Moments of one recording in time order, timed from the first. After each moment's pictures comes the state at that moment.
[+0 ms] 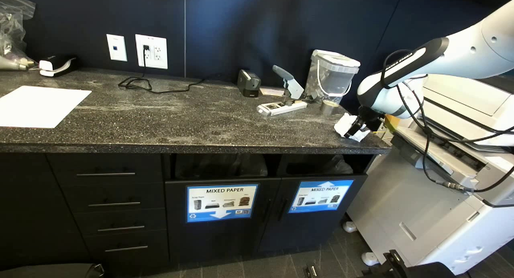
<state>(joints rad) -0.58 0.71 0.25 -1.75 -0.05 2.82 -1.17</state>
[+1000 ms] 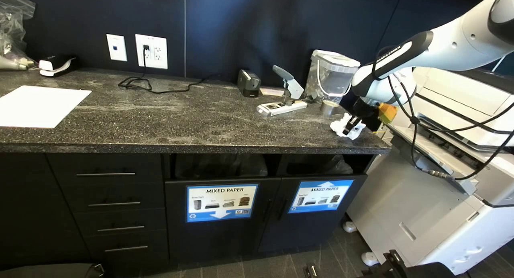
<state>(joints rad) -0.43 0.74 0.12 -1.59 -0.03 2.55 -1.03</state>
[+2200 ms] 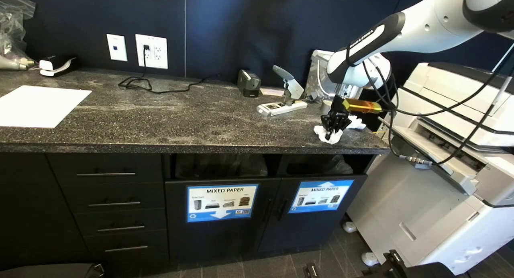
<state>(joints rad) -0.20 0.69 0.01 -1.58 -0.01 2.19 -0.25</state>
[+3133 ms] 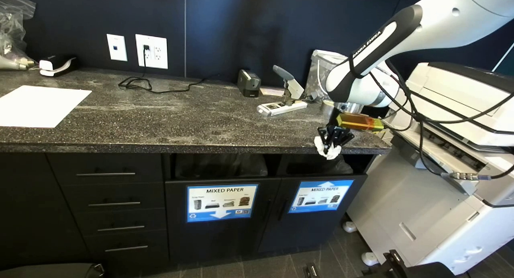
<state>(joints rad) -0.11 0.46 -0.03 -2.06 -0.02 2.52 -0.01</state>
